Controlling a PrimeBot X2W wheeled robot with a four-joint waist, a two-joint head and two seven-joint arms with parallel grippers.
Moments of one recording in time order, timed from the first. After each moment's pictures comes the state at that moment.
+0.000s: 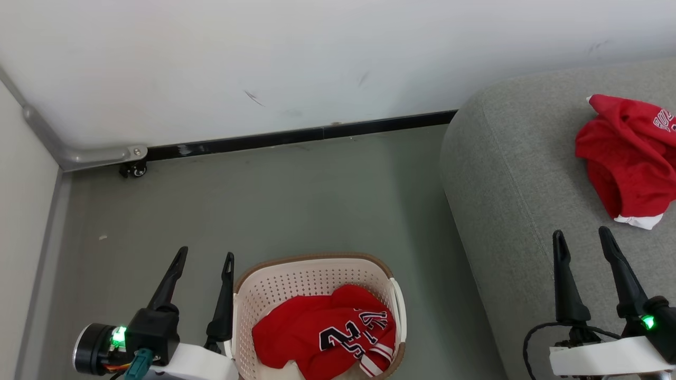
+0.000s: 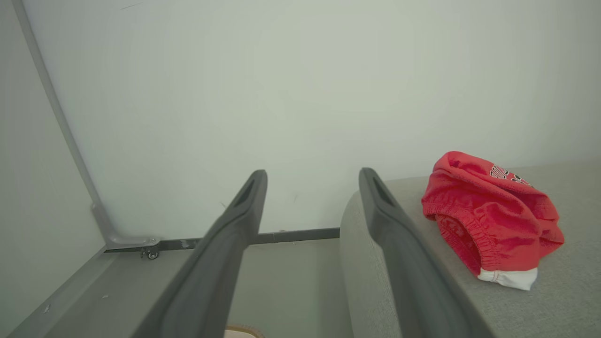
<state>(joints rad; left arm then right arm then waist) -0.07 0.23 -0.31 0.13 -0.21 0.19 -0.25 0.07 -0.04 -0.11 0.01 0.12 0.12 -0.20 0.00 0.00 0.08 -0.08</state>
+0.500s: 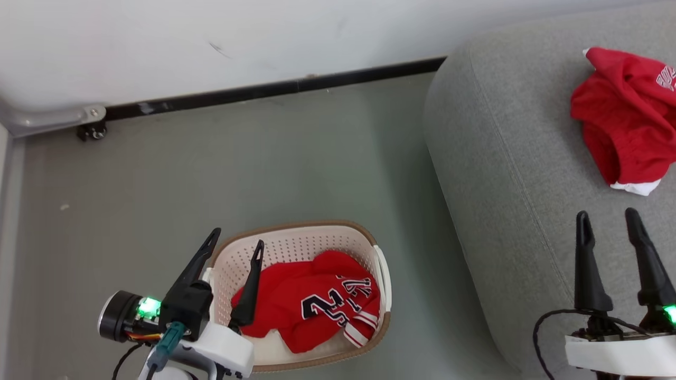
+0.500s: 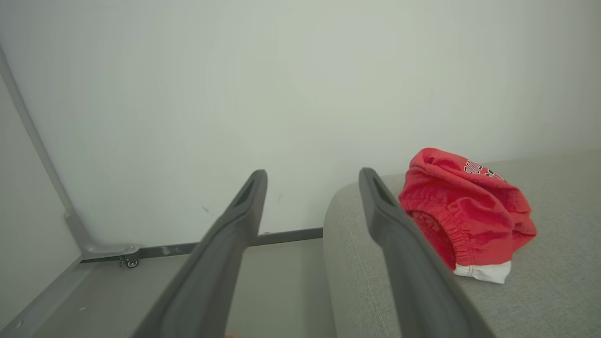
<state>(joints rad) -0.17 0.23 -0.38 0.20 -0.17 0.13 -0.22 0.07 -0.04 -0.13 -0.10 0.15 0.12 -0.21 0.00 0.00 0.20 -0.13</state>
